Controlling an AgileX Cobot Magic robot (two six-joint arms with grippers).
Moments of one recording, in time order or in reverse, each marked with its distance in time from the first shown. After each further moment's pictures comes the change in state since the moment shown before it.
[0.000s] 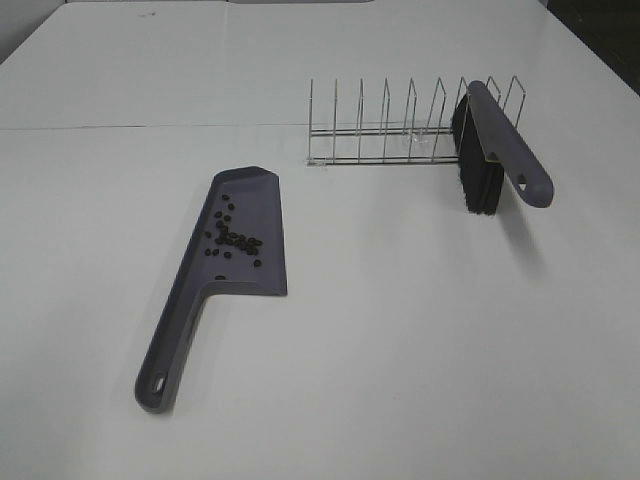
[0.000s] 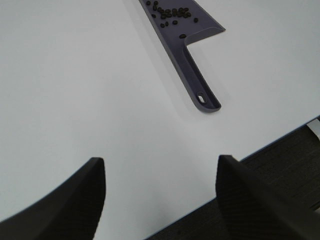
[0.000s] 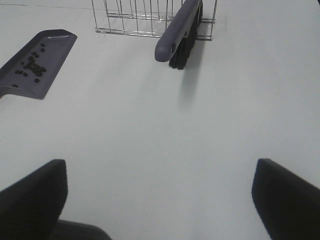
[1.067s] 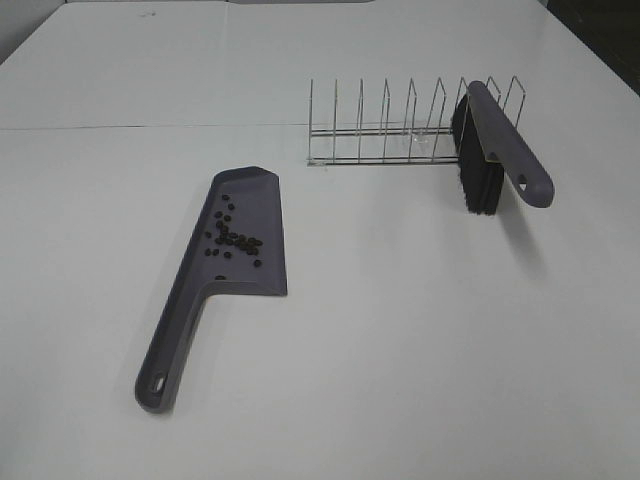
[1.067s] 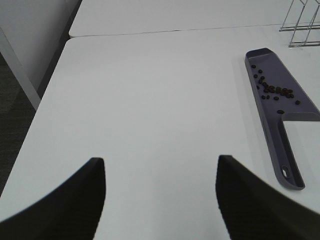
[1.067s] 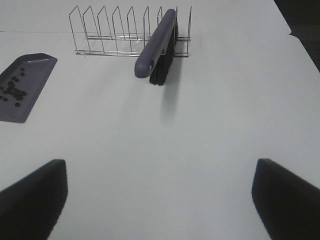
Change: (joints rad) left arm 0.438 -0.280 0.003 0.000 -0.003 0.000; right arm -0.092 -0.072 0.000 0.001 -0.004 0.001
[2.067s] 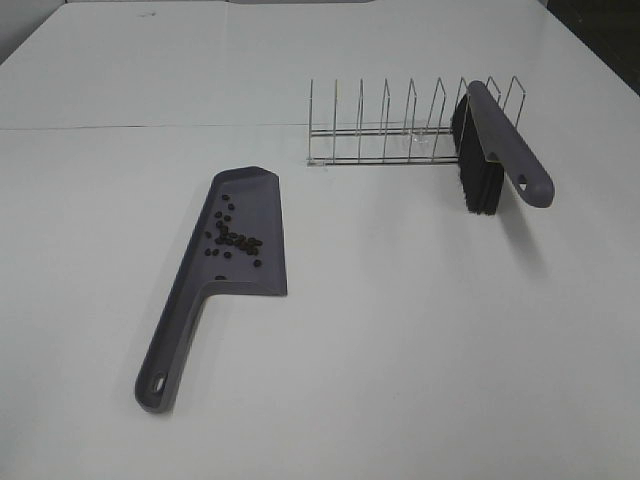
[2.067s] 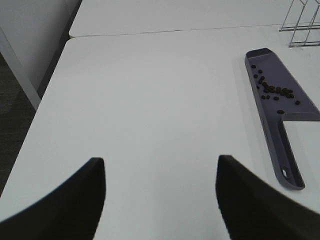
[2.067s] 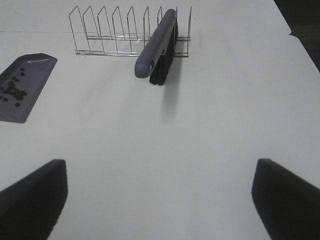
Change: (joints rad) left arm 0.000 0.000 0.000 0.000 0.000 0.000; right arm 0.000 0.000 0.000 0.000 0.000 0.000
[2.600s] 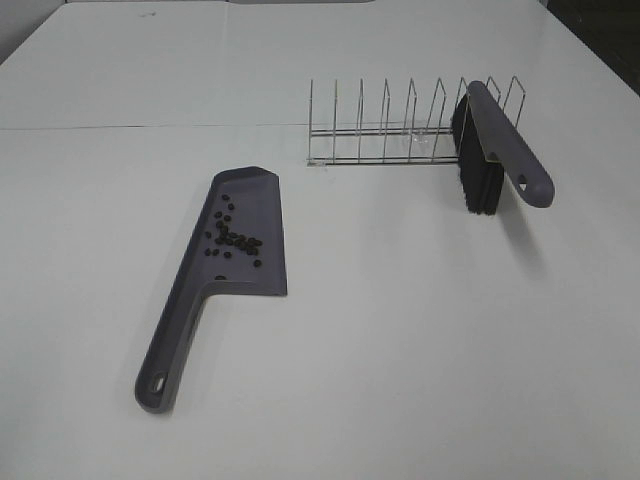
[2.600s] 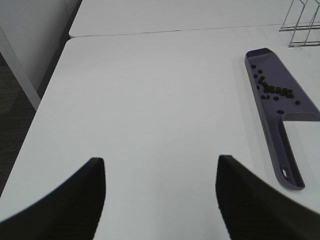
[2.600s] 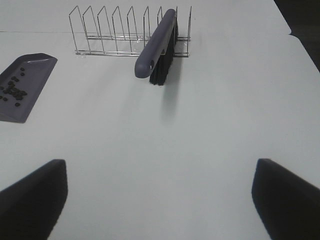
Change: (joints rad) left arm 0.000 0.000 0.000 0.000 0.000 0.000; right arm 0.000 0.000 0.000 0.000 0.000 0.000
